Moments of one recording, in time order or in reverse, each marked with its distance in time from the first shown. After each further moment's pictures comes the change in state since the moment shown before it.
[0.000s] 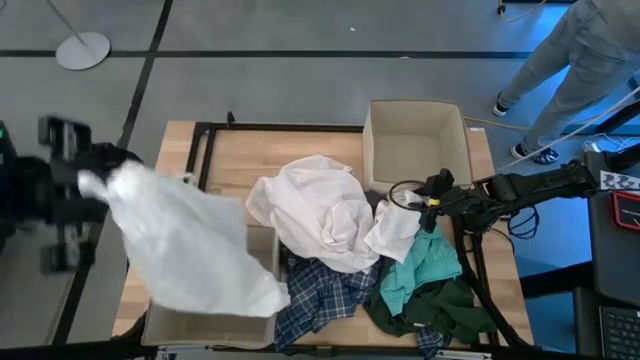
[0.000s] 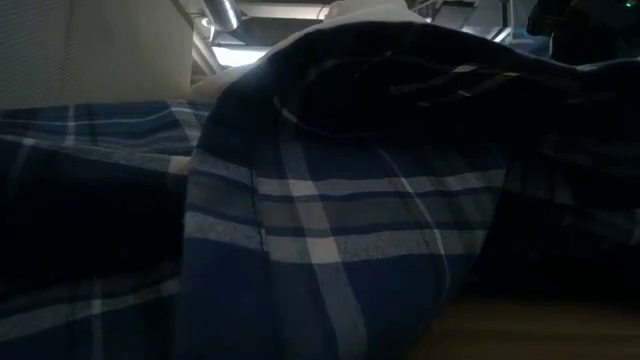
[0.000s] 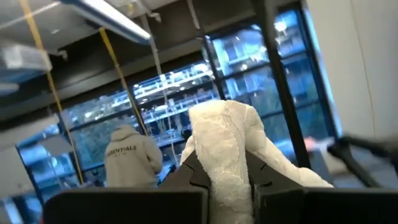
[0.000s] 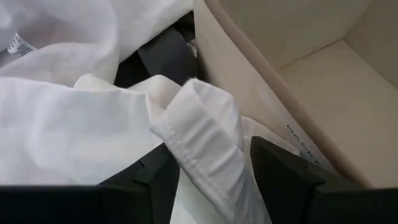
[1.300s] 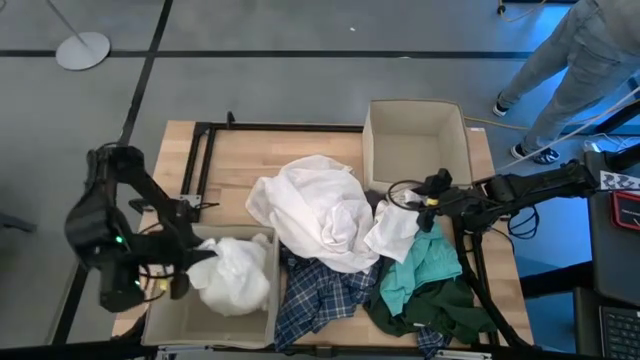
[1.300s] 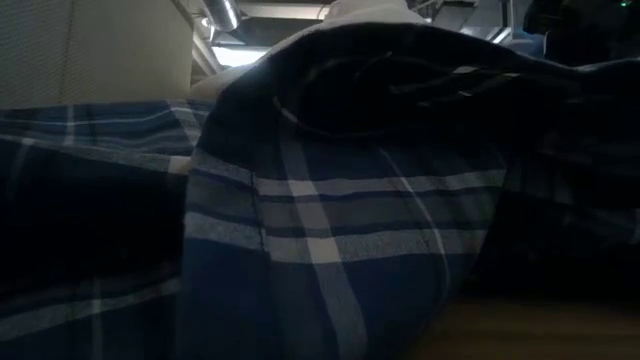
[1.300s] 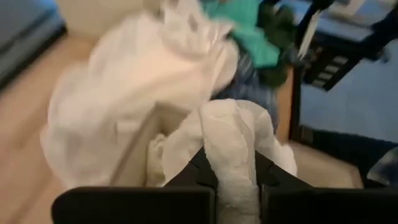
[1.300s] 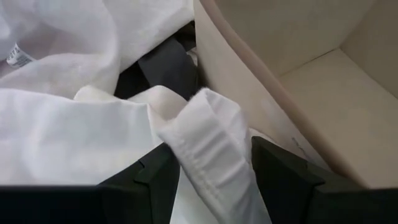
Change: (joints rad) left arm 0.190 -0.098 -0.523 -1.746 0.450 -2.605; right arm 0.000 0.025 -0.002 0.041 0.029 -0.009
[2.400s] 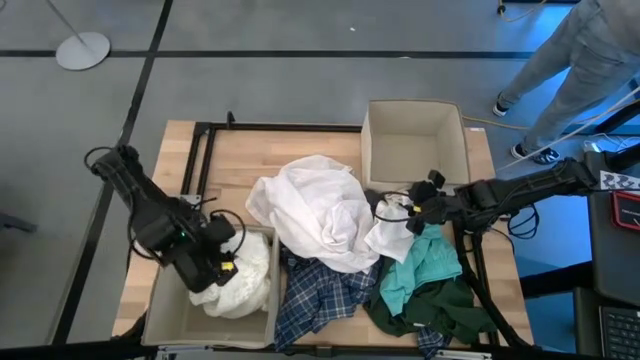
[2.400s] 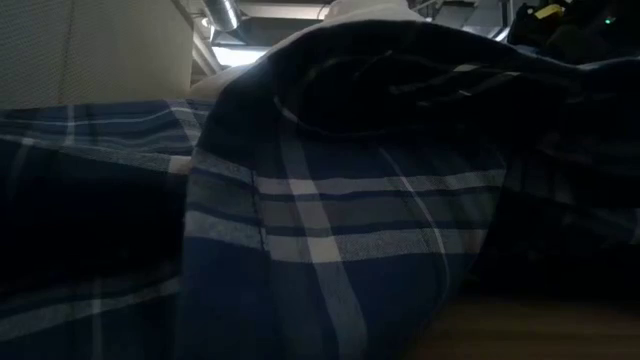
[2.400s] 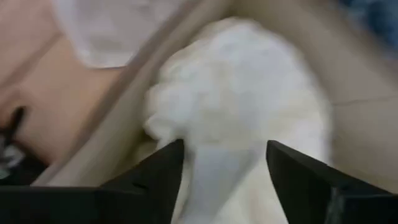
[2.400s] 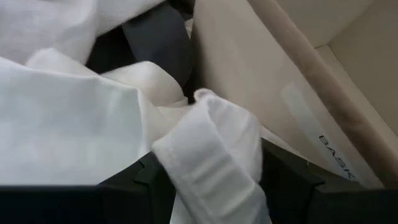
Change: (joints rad) left arm 0.324 -0.037 -0.288 0.161 0.463 -0.069; right arm 0.000 0.165 0.016 -0.002 0.031 -0.077
